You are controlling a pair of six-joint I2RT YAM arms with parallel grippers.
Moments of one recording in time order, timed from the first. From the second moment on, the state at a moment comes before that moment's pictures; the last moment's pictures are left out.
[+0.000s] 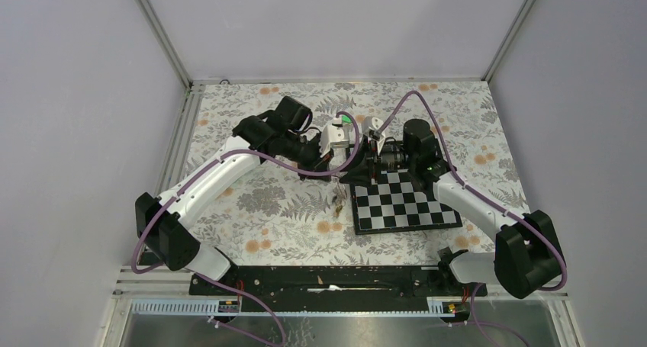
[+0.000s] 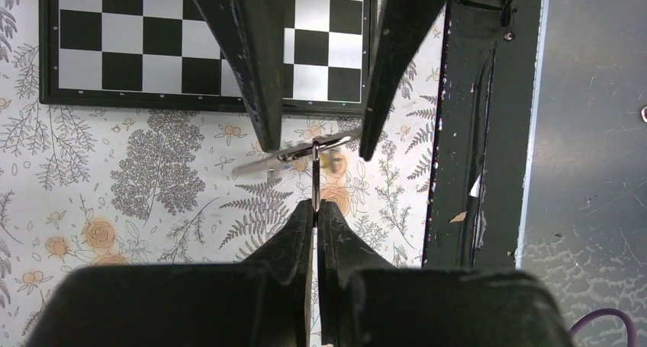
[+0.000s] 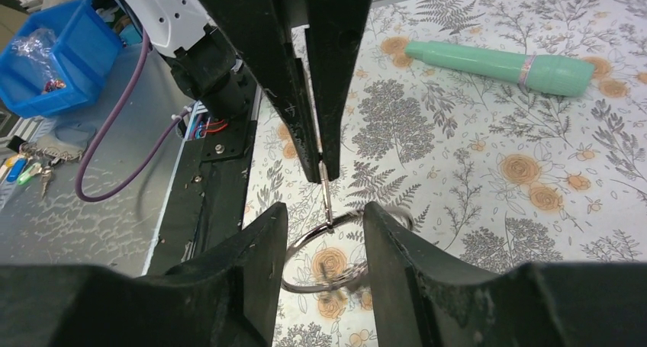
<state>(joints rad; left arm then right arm) -0.67 1.49 1.47 -0.94 0.69 0.50 0.48 1.30 0.80 0.28 -1.11 0.04</state>
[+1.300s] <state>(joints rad) -0.67 1.49 1.46 -0.92 0.69 0.47 0.53 1.31 0.80 0.24 -1.06 -0.07</state>
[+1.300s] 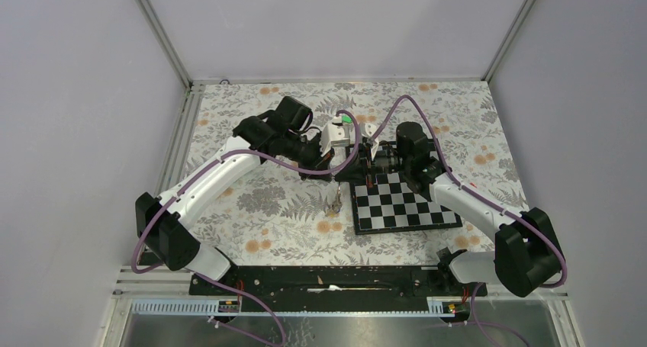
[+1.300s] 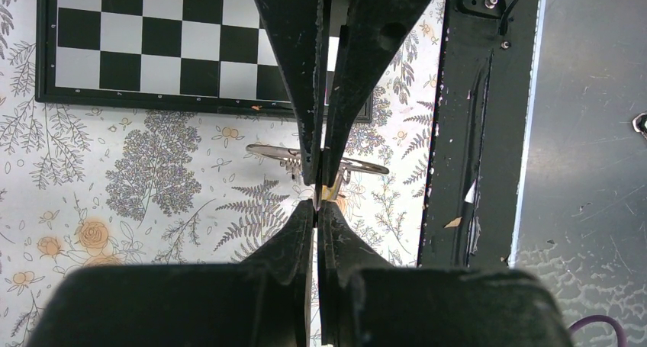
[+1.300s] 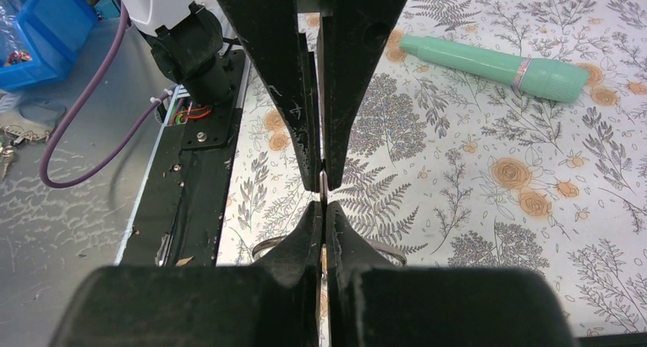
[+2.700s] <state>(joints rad) -0.61 1.40 1.35 -0.76 0.76 0.48 0.51 1.33 0.77 0.40 -1.07 0.14</state>
